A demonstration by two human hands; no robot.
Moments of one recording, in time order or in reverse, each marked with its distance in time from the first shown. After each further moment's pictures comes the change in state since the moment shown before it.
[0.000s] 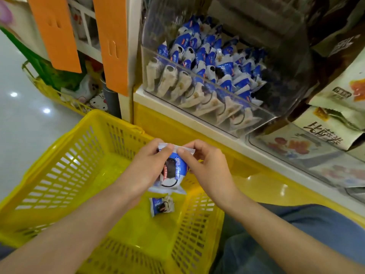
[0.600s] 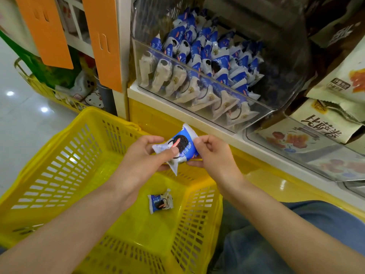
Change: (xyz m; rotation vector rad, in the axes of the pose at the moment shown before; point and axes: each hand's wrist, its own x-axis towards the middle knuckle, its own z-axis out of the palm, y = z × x) left_hand 0.000 0.001 0.003 -0.156 0.046 -0.027; right_hand 0.011 0.001 -0.012 0.282 0.082 0.376
